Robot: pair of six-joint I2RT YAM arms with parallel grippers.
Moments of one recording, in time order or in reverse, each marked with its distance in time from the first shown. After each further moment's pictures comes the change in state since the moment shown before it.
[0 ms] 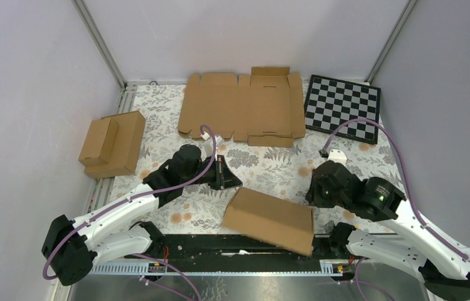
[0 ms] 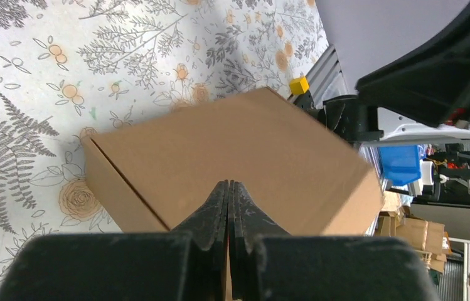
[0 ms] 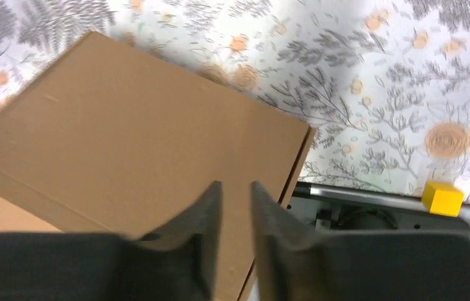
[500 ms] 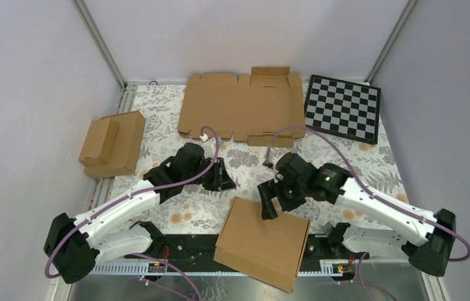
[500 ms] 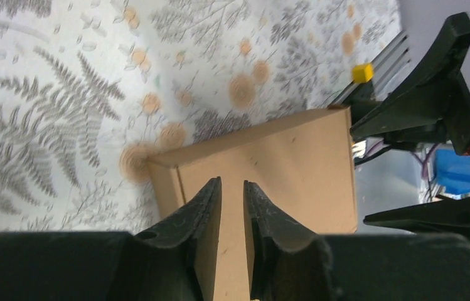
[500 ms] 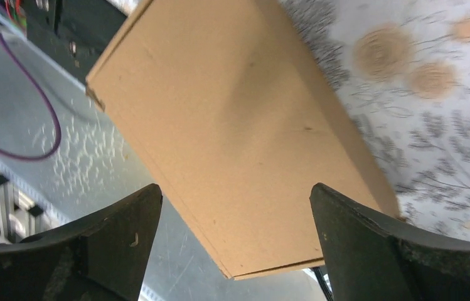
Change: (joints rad) left arm 0.017 0.045 0.054 -0.172 -0.086 0.092; right arm 0.019 0.301 -0.002 0.288 -0.502 -0.343
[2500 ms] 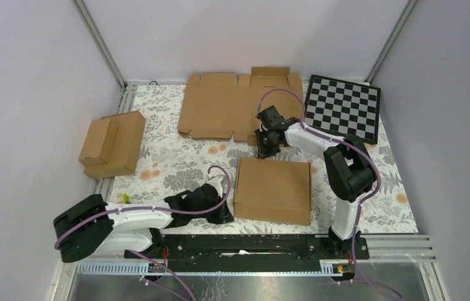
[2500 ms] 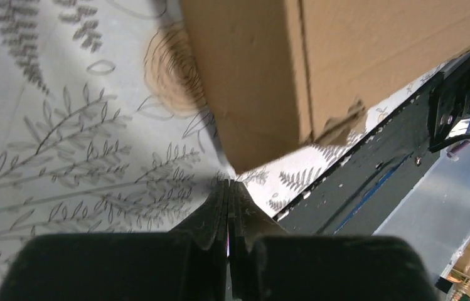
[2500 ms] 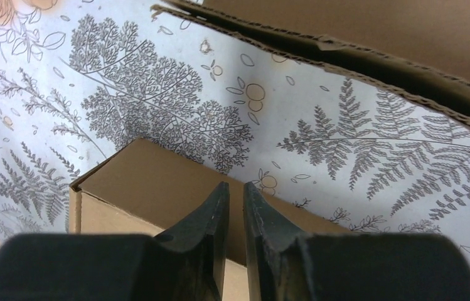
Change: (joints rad) left arm -0.294 0.090 -0.417 0.322 -0.253 -0.237; right arm -0.384 0.847 0.338 0.427 0.100 -0.147
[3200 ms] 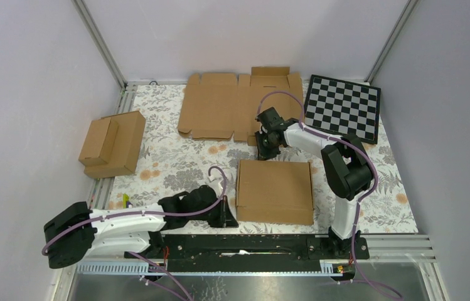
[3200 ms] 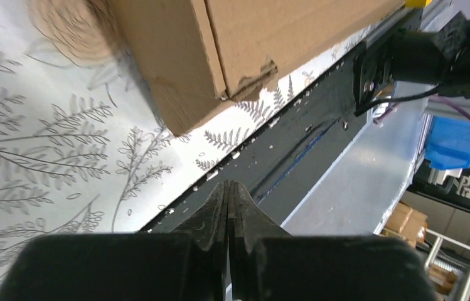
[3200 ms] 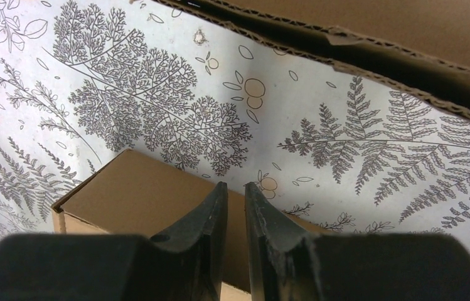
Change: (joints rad) left arm -0.041 -0.120 0.037 -0.072 0.083 -0.118; right arm -0.003 0.027 -0.006 0.000 -0.035 -0.014
